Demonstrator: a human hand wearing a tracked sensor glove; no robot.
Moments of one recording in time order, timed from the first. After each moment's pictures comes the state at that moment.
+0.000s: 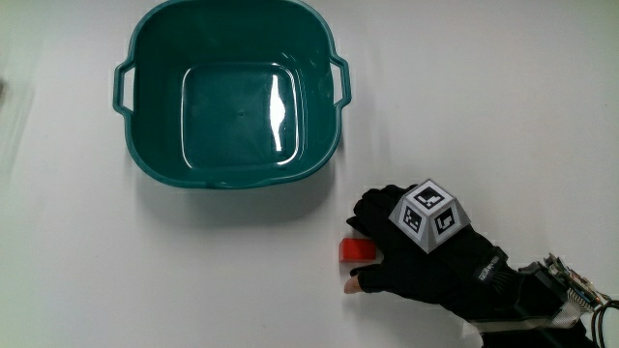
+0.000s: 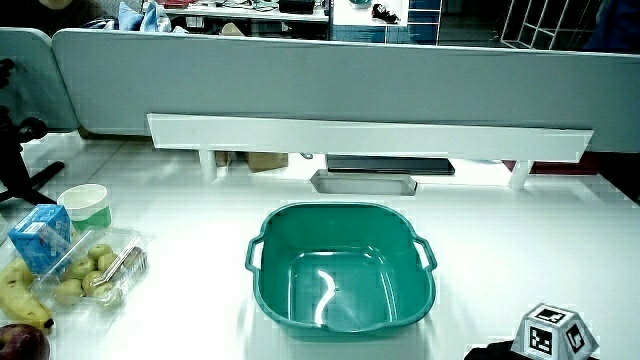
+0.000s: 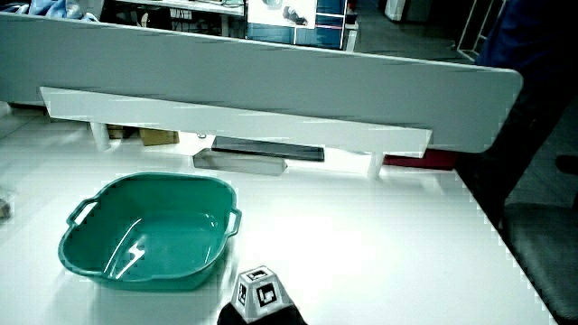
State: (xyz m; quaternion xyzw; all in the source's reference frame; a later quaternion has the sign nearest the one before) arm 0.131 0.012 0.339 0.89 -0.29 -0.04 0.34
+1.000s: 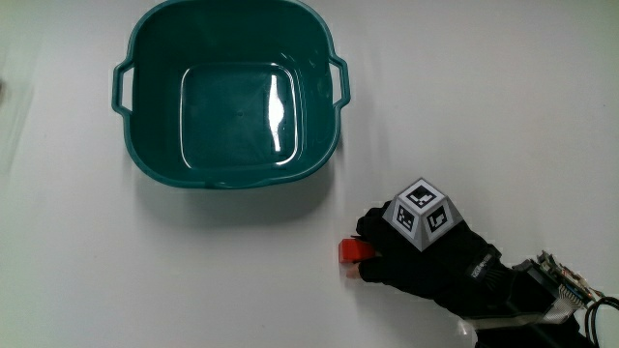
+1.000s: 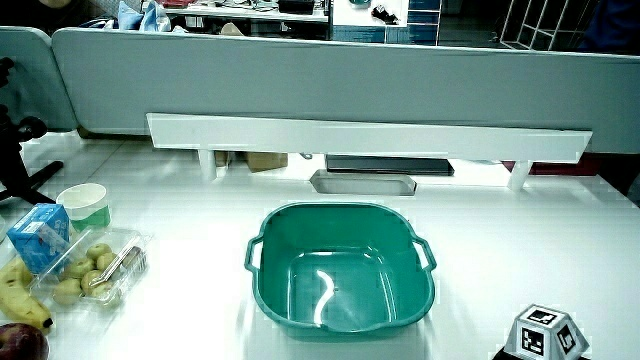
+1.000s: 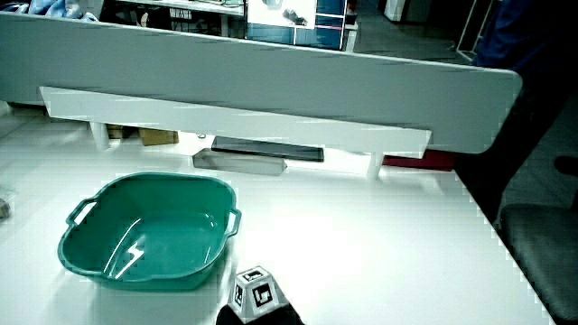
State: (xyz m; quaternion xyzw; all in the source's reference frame) arm 0.104 0.019 0.405 0.87 -0.30 -0.02 0.40
